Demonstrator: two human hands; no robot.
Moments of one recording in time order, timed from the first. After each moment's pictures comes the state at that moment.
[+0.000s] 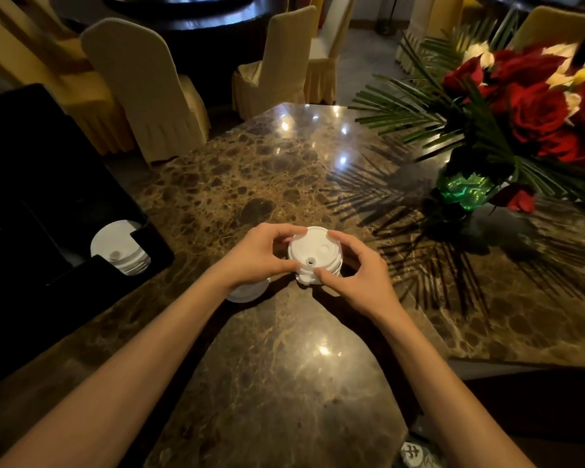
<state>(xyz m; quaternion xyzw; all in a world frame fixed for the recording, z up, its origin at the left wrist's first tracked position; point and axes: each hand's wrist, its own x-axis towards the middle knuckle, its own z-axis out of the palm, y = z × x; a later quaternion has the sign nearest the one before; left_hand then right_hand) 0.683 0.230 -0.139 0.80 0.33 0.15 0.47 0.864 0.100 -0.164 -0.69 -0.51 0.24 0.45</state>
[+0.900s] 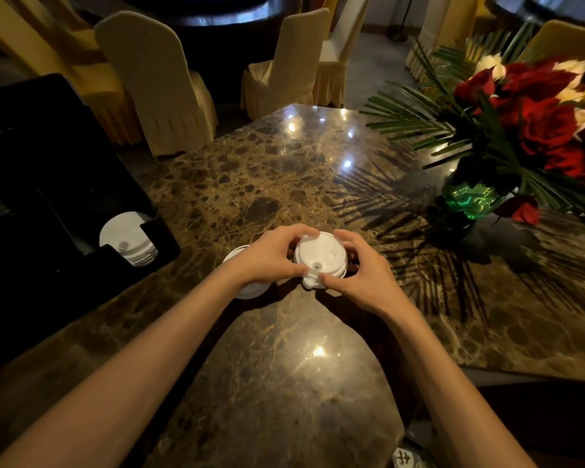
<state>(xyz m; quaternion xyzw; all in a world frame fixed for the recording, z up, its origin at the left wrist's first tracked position) 0.690 0.224 -0.134 0.82 0.32 0.10 0.47 0.875 0.107 -0.160 -0.70 -0.55 0.28 0.36</state>
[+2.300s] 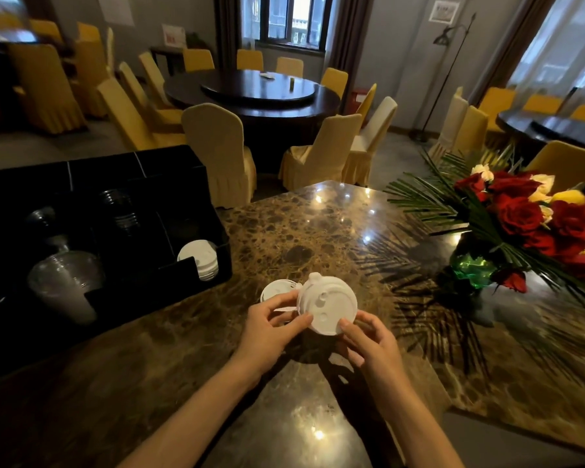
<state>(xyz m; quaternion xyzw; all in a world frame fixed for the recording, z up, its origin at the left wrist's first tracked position) 0.617 0.098 -0.122 0.53 0.42 0.43 0.60 0.800 0.034 -0.136 -0.57 -0.27 0.50 0.59</state>
